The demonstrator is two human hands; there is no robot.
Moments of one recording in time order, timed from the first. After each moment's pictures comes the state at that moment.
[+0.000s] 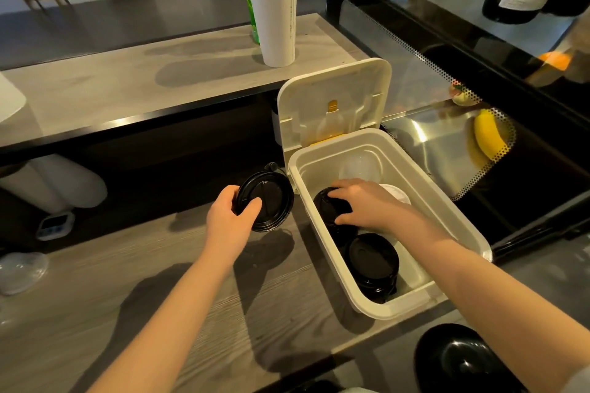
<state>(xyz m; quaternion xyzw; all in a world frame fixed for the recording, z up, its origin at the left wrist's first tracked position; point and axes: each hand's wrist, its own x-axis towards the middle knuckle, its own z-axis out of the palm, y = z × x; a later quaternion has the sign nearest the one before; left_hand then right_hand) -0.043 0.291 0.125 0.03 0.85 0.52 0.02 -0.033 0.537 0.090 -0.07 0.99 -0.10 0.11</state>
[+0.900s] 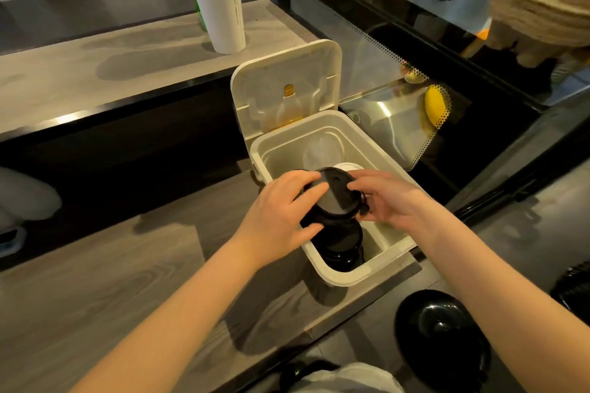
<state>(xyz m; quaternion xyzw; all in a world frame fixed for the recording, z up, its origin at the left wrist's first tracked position) -0.014 0.355 0.117 0.55 0.81 0.18 -0.09 0.053 0.558 0.129 0.29 0.60 -0.74 0.11</state>
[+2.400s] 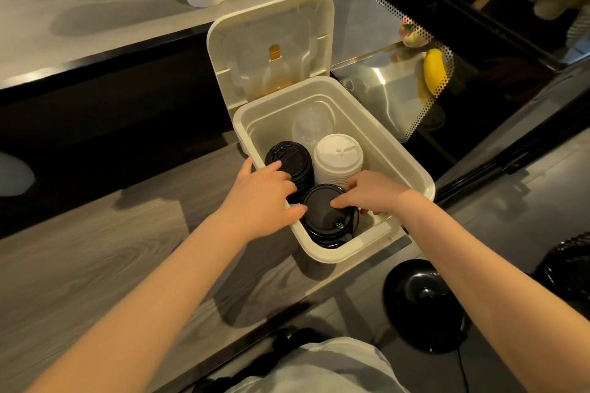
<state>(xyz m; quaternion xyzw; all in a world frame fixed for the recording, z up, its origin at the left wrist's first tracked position) -0.014 0.370 0.118 0.44 0.88 -0.03 0.17 0.056 0.562 0.093 0.23 0.88 -0.32 0.26</state>
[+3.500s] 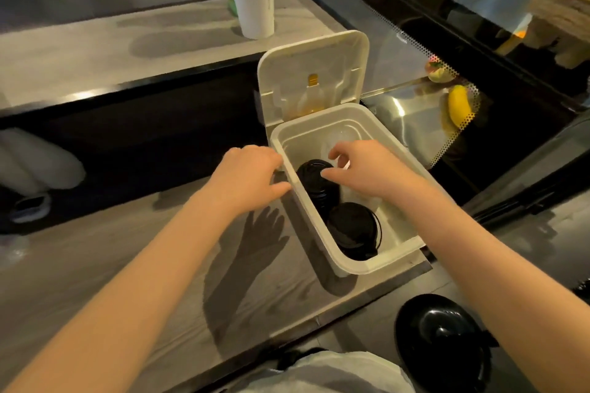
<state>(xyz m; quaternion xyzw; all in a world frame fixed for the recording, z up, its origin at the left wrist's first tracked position) -0.049 0.320 0.164 0.39 0.92 0.01 0.04 0.021 0.511 0.170 0.09 0.97 -0.21 0.08</state>
